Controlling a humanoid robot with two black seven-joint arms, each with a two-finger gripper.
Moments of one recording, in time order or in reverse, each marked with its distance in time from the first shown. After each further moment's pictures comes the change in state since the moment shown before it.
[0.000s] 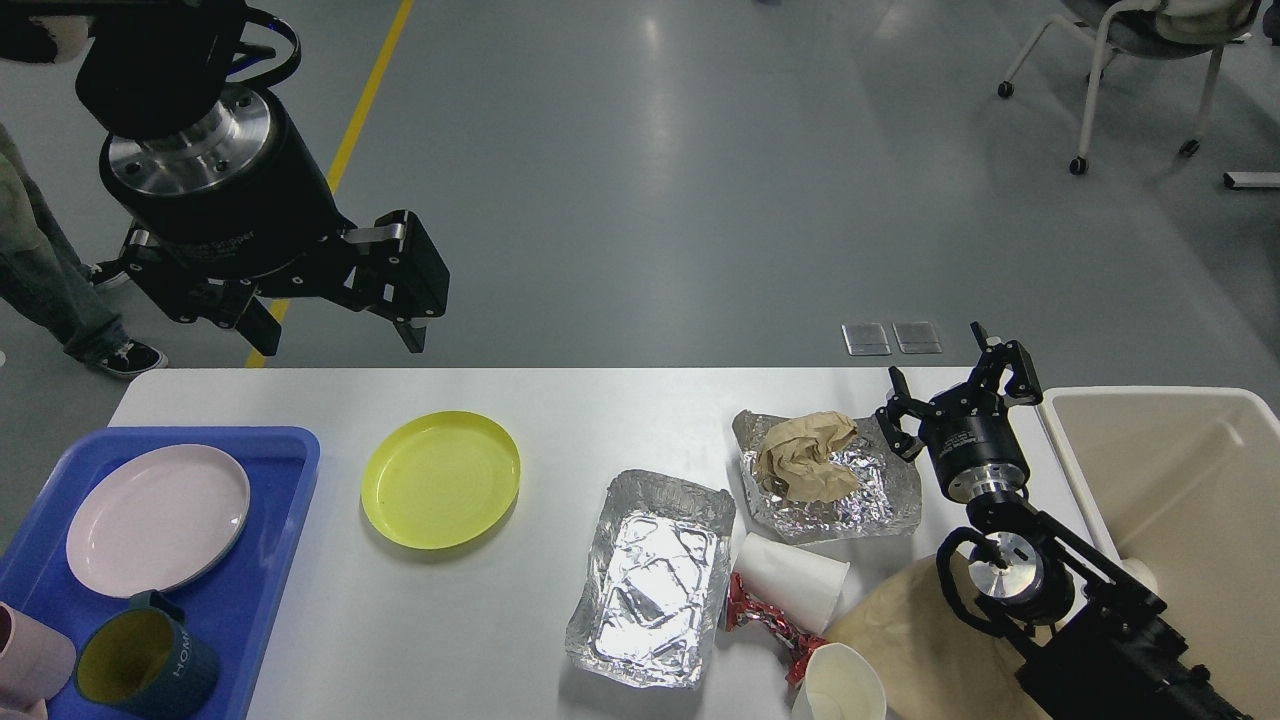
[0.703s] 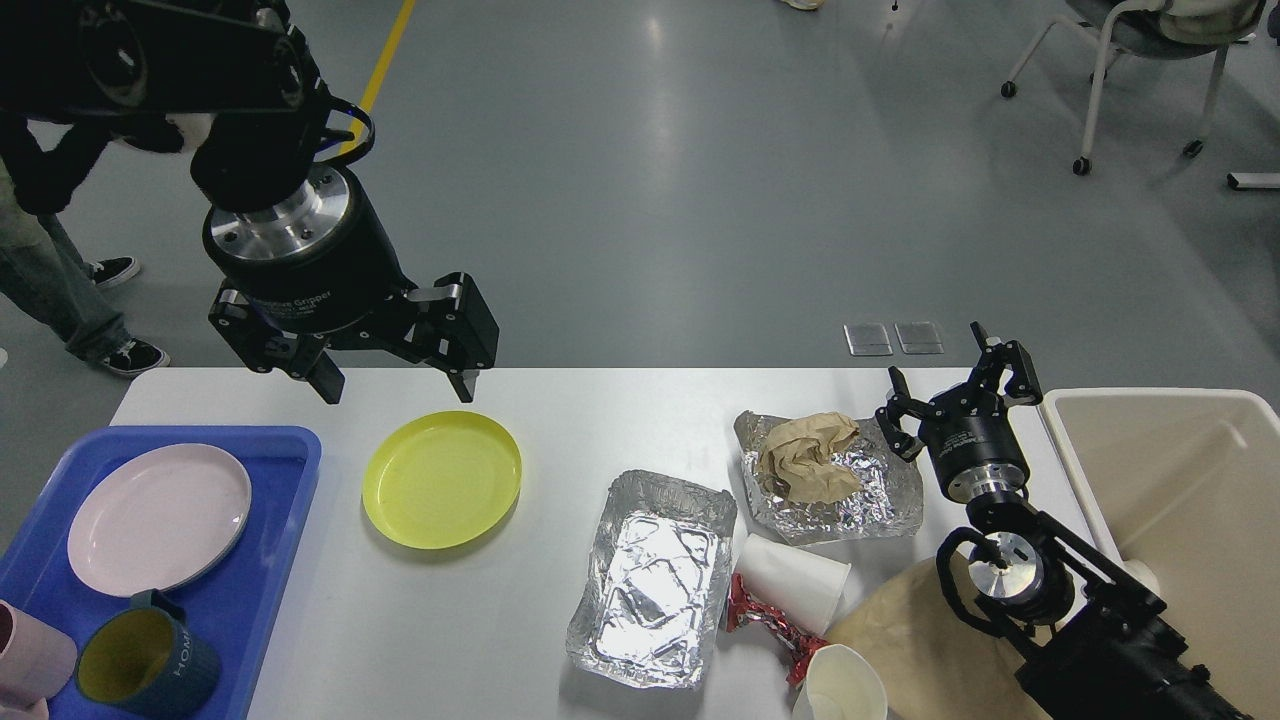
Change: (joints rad) left arm 0.178 -0.030 -0.084 0.055 -0.008 0.050 -0.012; right arm 0.000 0.000 0.000 0.000 0.000 0.000 0.000
